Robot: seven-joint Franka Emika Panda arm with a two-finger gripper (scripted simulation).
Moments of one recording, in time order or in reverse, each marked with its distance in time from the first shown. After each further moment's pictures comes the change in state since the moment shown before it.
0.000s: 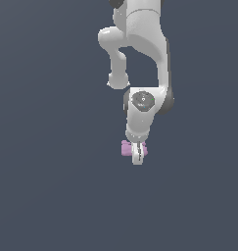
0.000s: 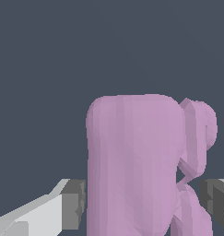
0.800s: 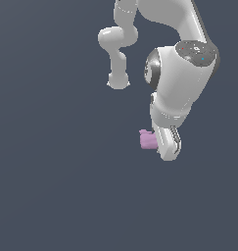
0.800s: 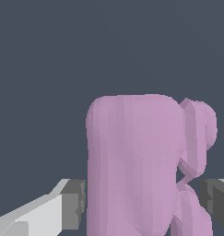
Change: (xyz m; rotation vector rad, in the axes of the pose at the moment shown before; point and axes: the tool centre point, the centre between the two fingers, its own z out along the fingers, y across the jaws) arm -0.062 -0.047 -0.149 -0.003 0.002 -0.001
